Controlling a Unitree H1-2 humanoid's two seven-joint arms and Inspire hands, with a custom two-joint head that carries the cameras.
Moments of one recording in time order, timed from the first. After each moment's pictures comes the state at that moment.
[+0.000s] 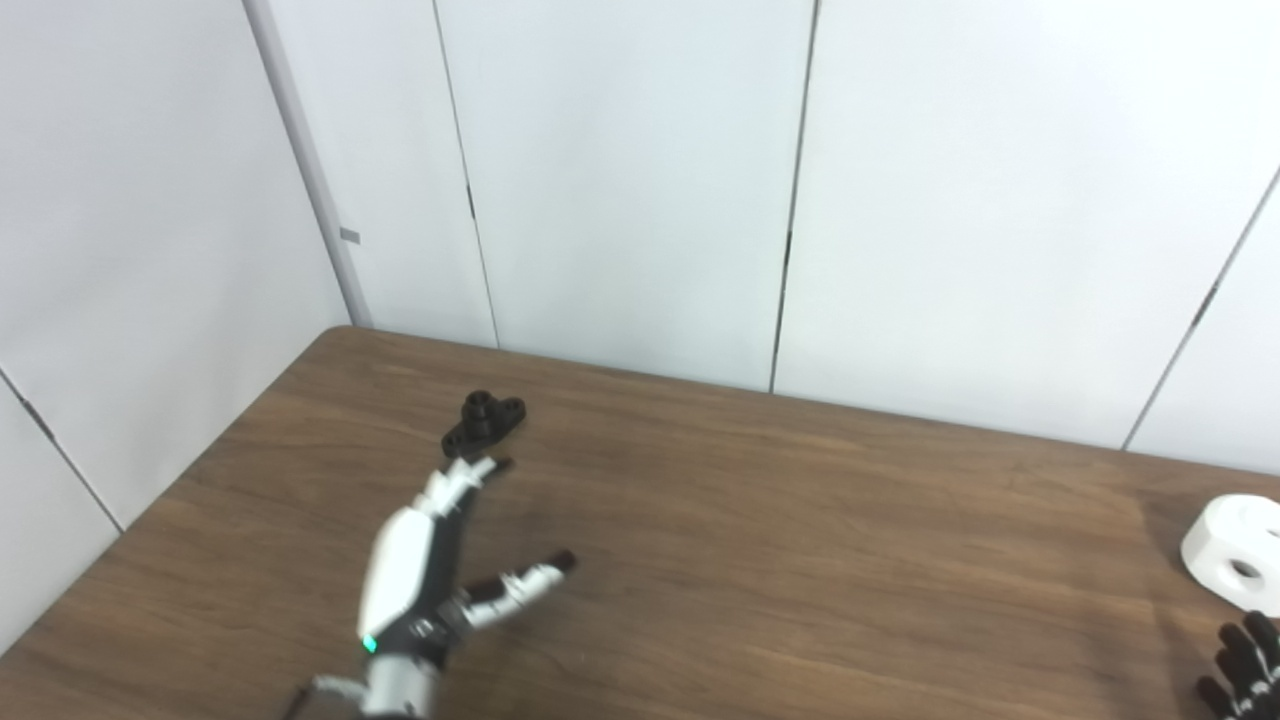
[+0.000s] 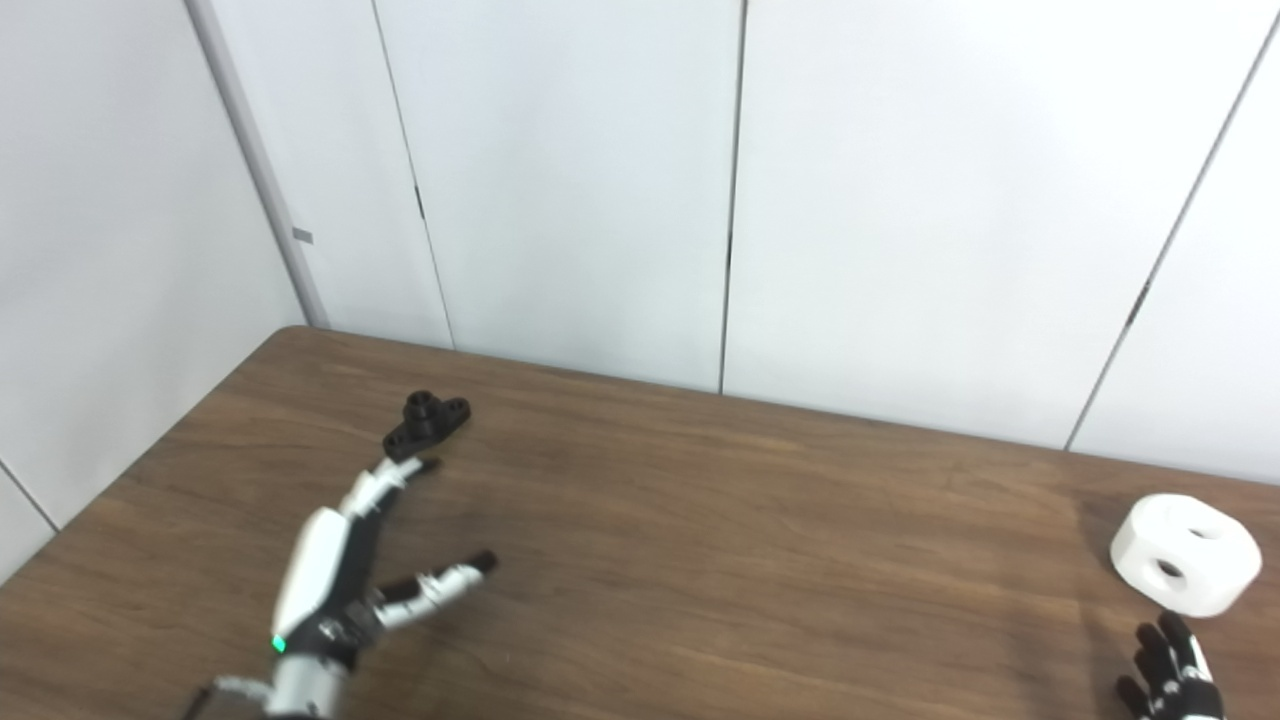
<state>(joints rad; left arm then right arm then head) 0.09 0.17 0.15 -0.36 0.62 0.25 0.13 0.09 -0.16 -0.16 -0.17 0.14 0.07 0.07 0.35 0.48</state>
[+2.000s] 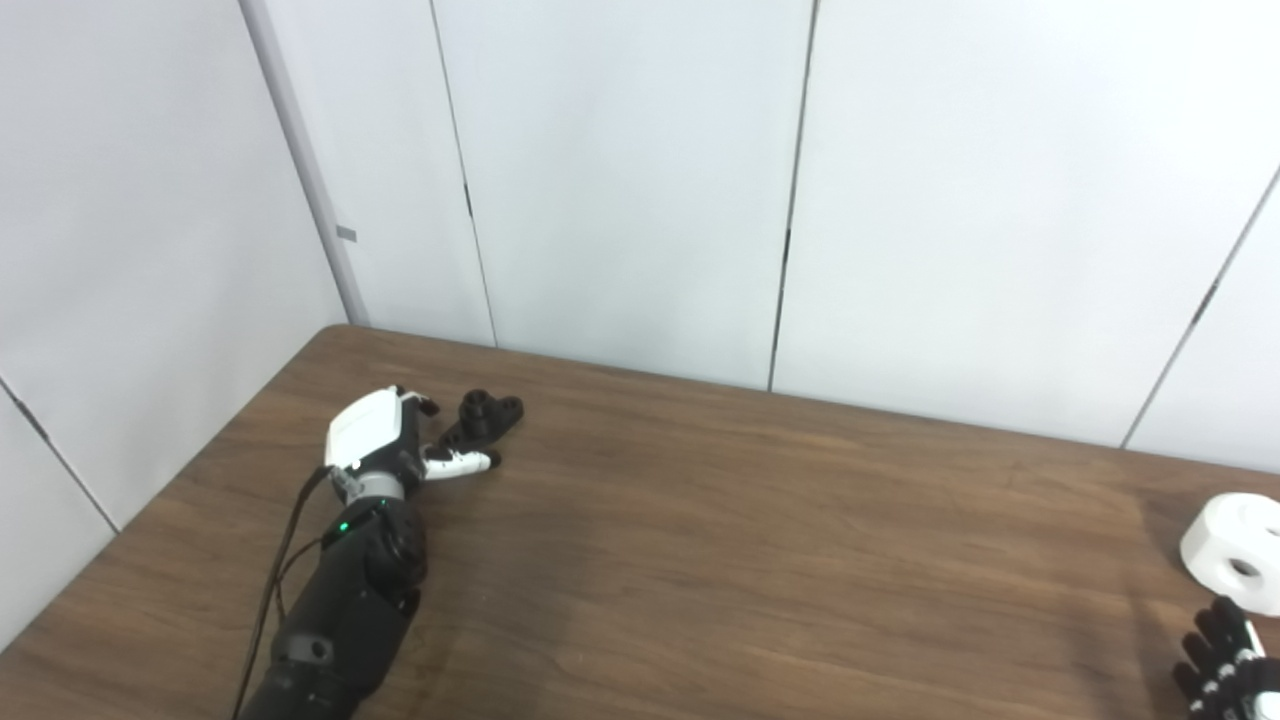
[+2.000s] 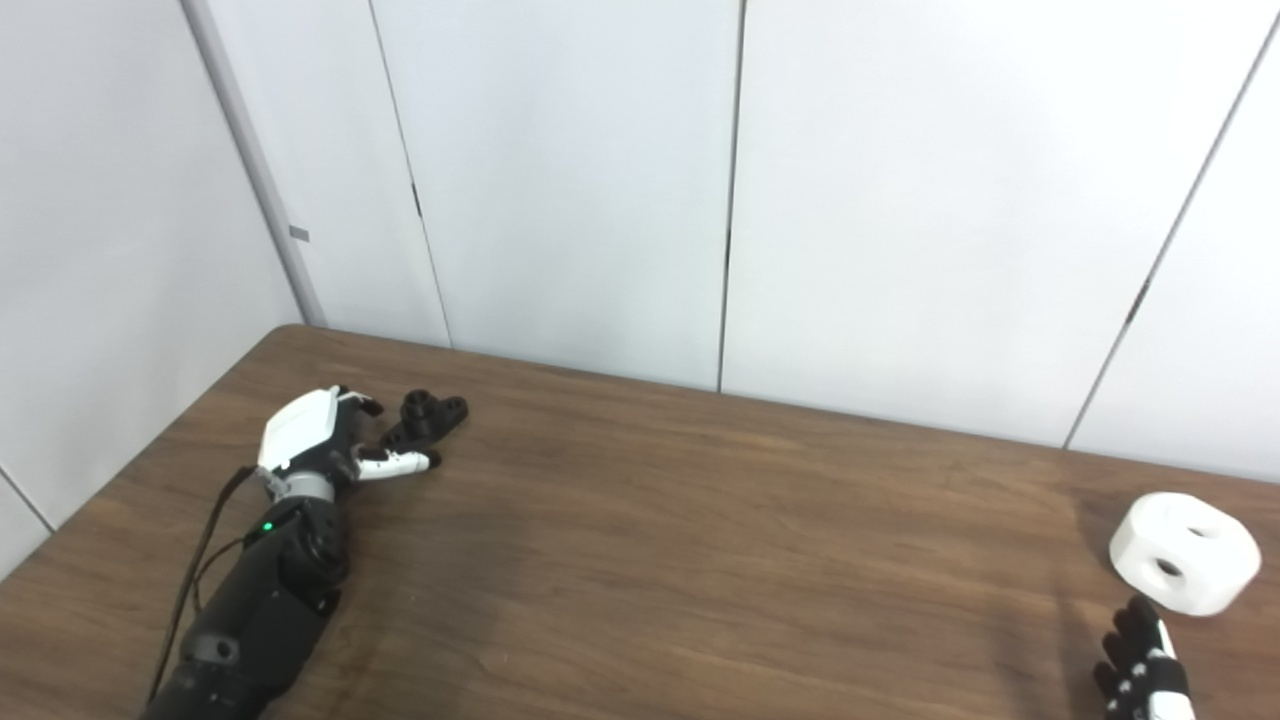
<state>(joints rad) -0.41 0.44 0.03 0.41 0.68 0.46 0.13 0.08 -0.15 -0.12 -0.19 0.17 0.09 0.07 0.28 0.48</state>
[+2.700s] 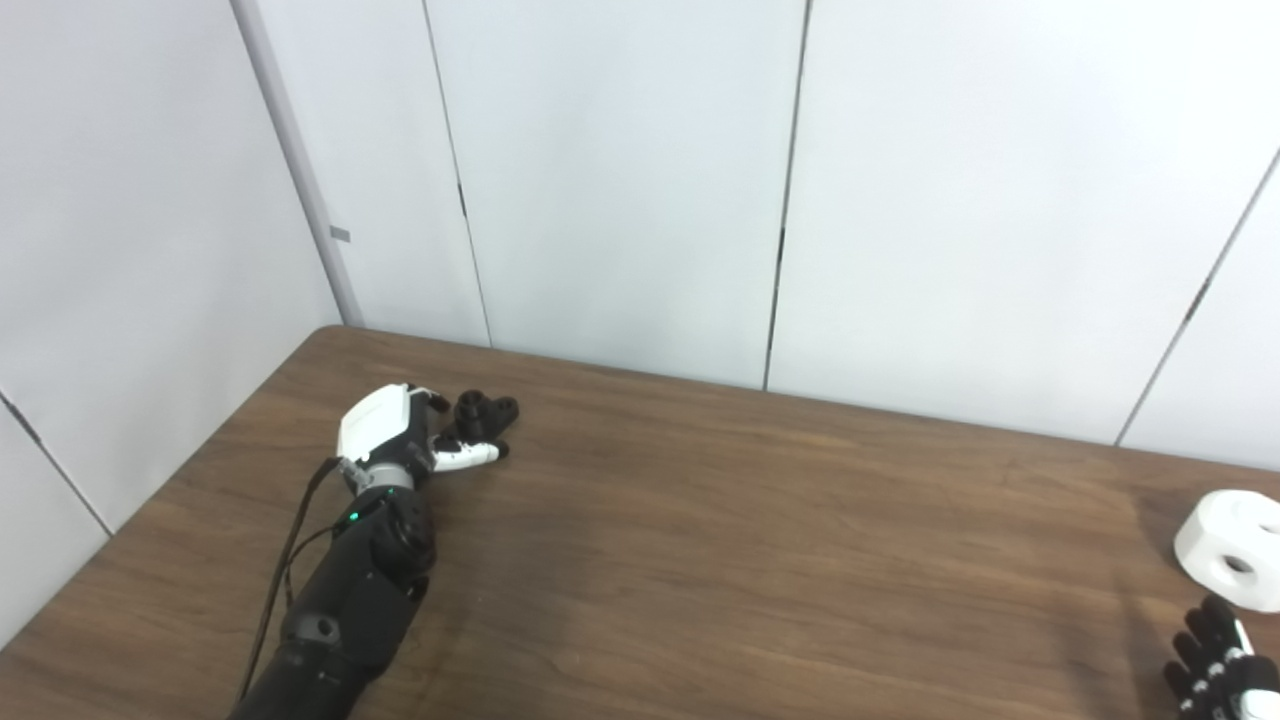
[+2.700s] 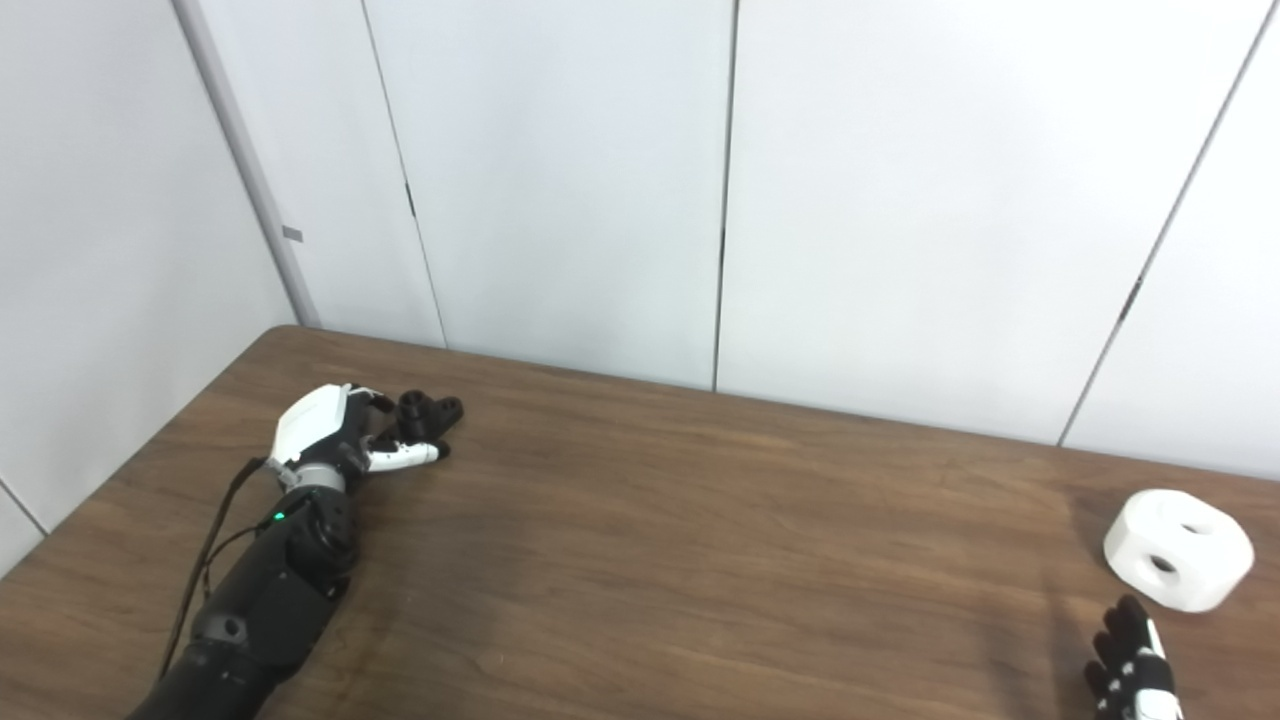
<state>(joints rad) -0.45 0.45 -0.02 0.46 0.60 0.45 0.17 0.10 -0.13 -0.12 -0.21 0.15 0.11 0.06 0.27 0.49</state>
